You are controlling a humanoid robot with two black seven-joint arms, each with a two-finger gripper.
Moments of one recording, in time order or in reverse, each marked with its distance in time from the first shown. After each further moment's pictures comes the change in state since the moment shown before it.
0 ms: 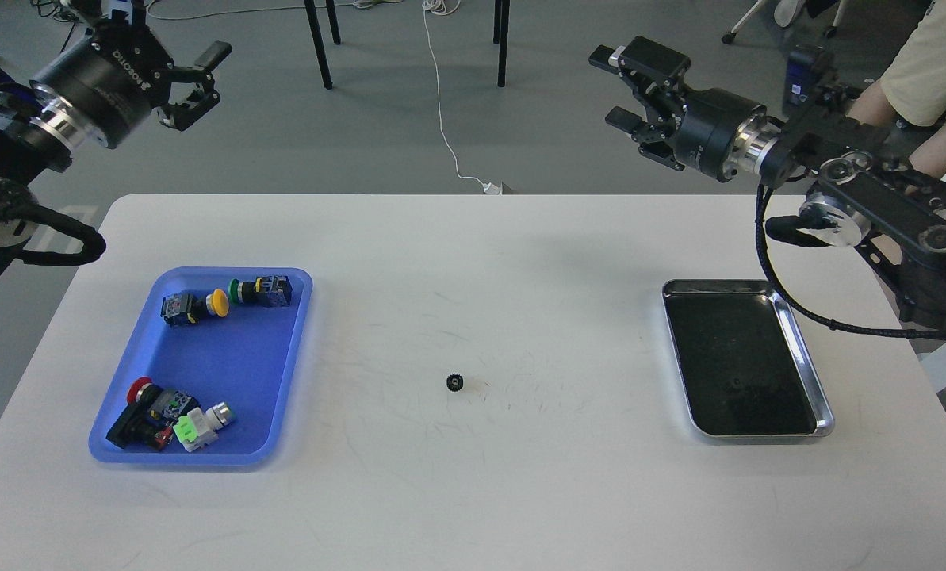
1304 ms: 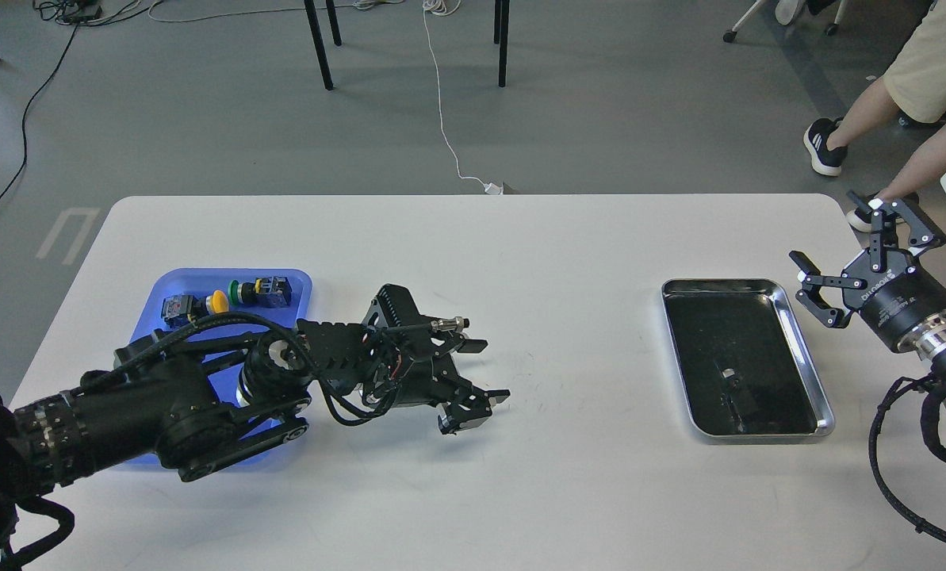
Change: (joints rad) left arm 0.140 -0.357 0.421 -0.157 1.917 0.383 -0.004; right arm -0.543 -0.192 0.128 -0.009 0.641 0.159 0.131
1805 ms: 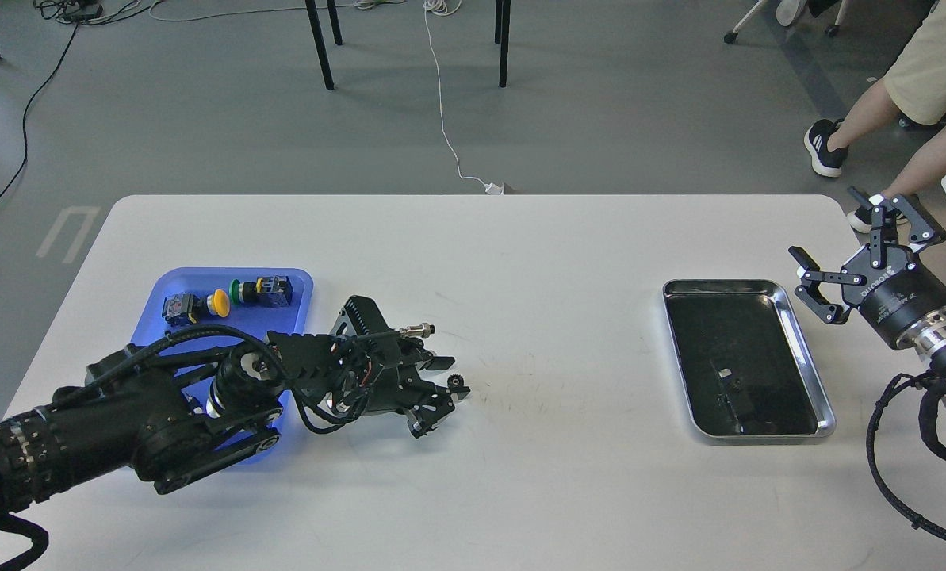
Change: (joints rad) left arm 0.061 0.061 -0.002 0.018 0.000 -0.001 0.001; right arm 0.001 0.004 0.015 0.001 0.000 0.000 0.000
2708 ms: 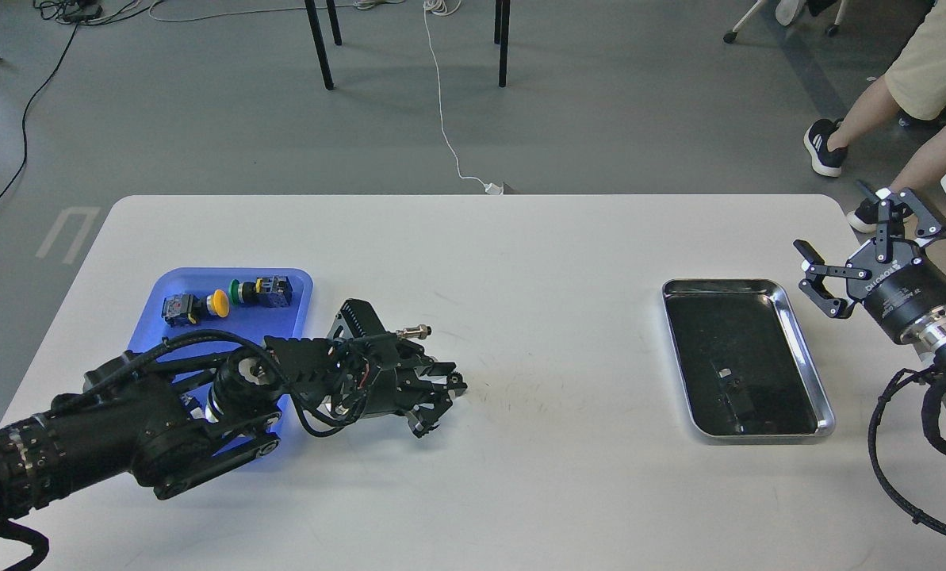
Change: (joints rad) left arm 0.005 -0.017 -0.016 0.001 0.000 0.004 0.009; right arm 0.004 -0.001 0.014 0.000 -0.001 0.000 0.000
